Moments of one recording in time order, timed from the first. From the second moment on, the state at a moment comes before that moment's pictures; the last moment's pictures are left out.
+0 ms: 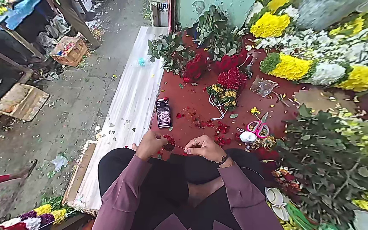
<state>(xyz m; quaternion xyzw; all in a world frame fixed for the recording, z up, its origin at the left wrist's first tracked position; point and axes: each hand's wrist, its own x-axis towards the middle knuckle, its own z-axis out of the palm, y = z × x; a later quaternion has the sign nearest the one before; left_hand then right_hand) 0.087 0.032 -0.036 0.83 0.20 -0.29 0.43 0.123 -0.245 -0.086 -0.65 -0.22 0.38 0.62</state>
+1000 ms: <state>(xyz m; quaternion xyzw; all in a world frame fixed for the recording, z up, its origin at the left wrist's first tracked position) 0.080 0.015 -0.028 0.85 0.12 -0.28 0.44 0.117 -0.238 -0.084 -0.55 -0.27 0.38 0.69</state>
